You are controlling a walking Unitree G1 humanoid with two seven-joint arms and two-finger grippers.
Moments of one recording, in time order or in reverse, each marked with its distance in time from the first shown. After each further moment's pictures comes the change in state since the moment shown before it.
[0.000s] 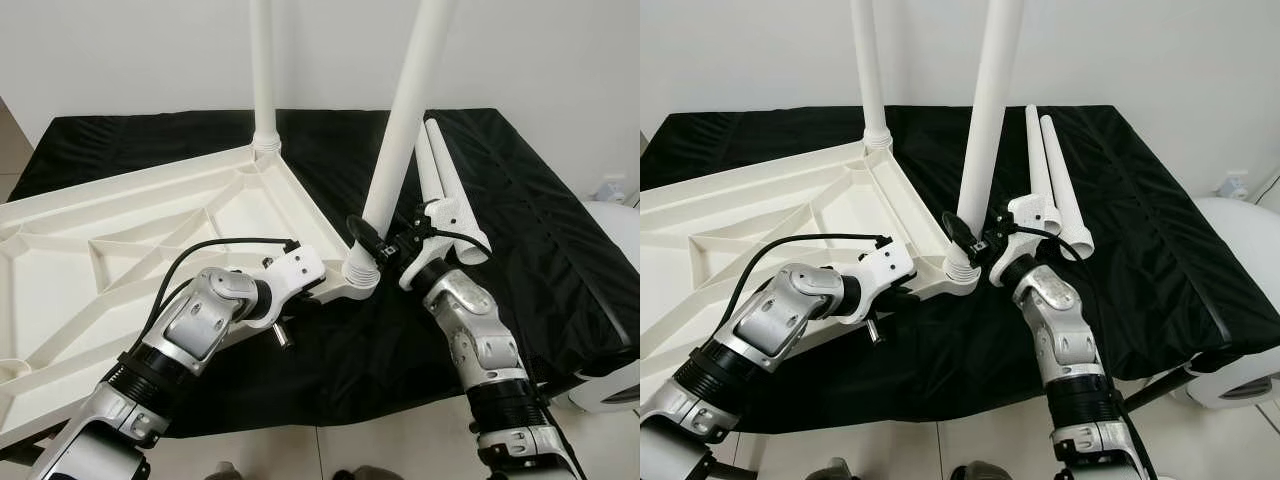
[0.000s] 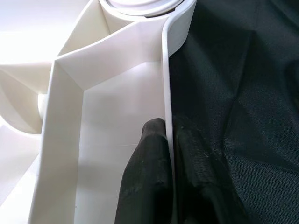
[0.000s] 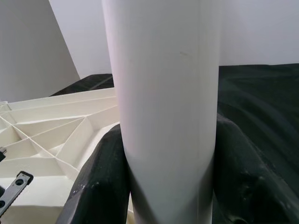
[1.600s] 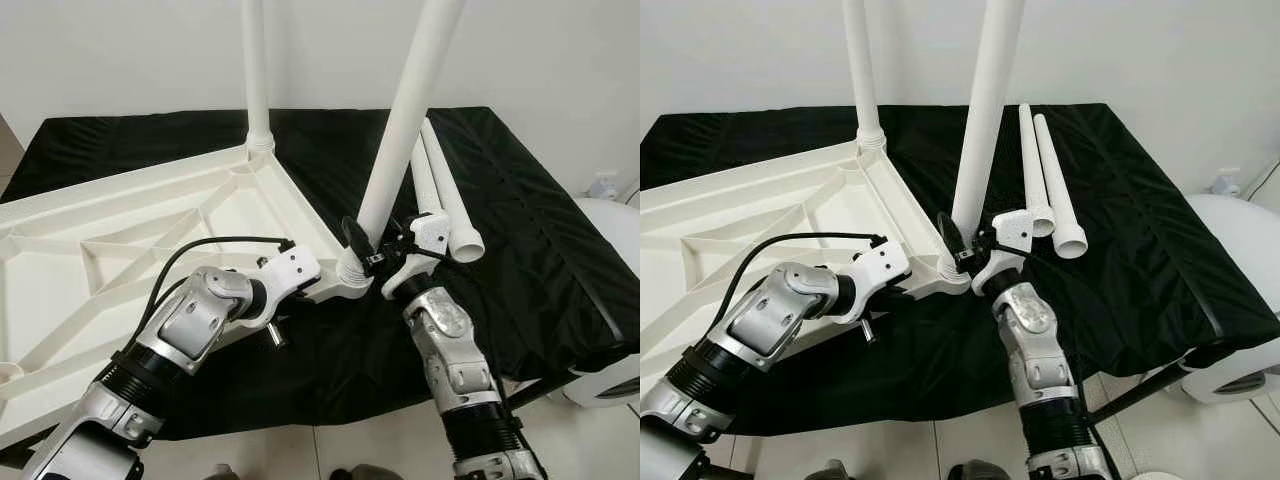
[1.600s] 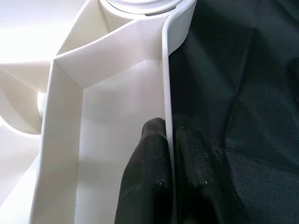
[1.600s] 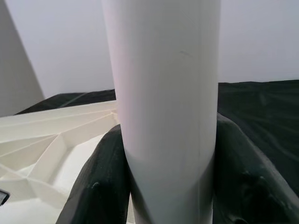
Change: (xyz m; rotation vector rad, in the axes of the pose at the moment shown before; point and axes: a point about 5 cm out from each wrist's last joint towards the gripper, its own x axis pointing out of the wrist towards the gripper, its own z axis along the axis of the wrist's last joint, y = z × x) left arm -0.007 0.002 0.000 0.004 0.020 0.014; right arm -0.001 0.028 -0.007 -0.057 -0.117 -0.185
